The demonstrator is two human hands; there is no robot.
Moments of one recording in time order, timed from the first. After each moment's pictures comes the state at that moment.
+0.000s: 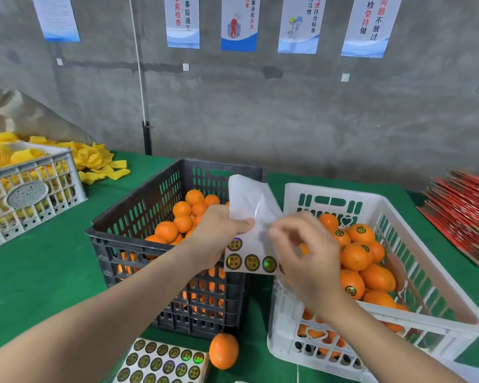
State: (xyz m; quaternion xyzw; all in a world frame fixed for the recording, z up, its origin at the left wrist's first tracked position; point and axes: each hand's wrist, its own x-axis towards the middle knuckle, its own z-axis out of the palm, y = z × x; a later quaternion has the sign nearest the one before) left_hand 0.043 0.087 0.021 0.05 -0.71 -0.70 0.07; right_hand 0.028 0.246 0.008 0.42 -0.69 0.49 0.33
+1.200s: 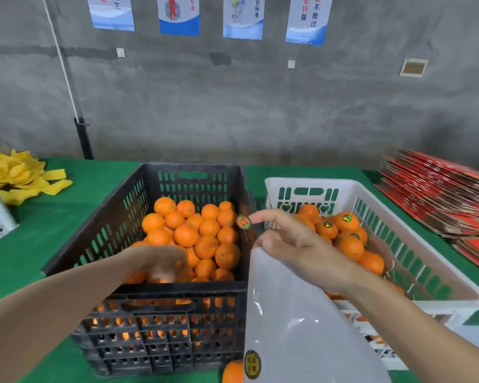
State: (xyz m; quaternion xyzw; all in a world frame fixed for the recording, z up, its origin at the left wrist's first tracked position) left_hand -0.059 -0.068 -0.048 0.00 -0.94 -0.20 -0.27; right_hand -0.004 0.216 0.022 0.34 -0.76 0.54 -0.11
